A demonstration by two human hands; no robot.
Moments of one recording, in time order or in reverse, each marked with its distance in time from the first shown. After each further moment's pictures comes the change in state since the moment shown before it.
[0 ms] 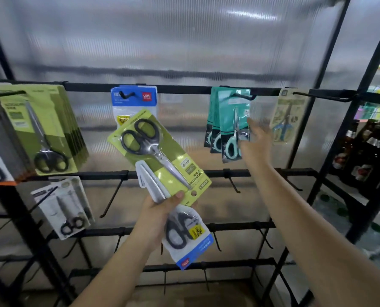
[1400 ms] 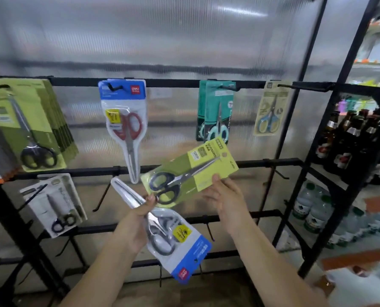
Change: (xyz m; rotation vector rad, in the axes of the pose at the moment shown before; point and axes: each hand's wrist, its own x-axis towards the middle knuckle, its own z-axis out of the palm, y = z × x) left_hand -0.004 -0.021 -0.042 -0.101 0.051 -0.232; right_hand -0.119 0.042 0.013 0.808 -0.284 0.467
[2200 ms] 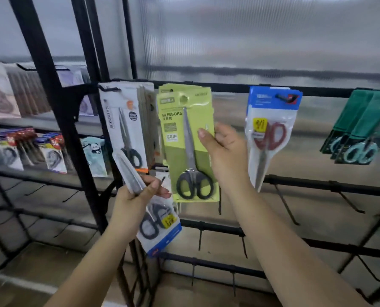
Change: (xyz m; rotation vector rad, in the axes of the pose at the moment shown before) left_hand -0.075 0.170 -0.186 0.509 0.441 0.554; right_hand -0.032 0.024 0.303 -0.247 -0.390 -0.540
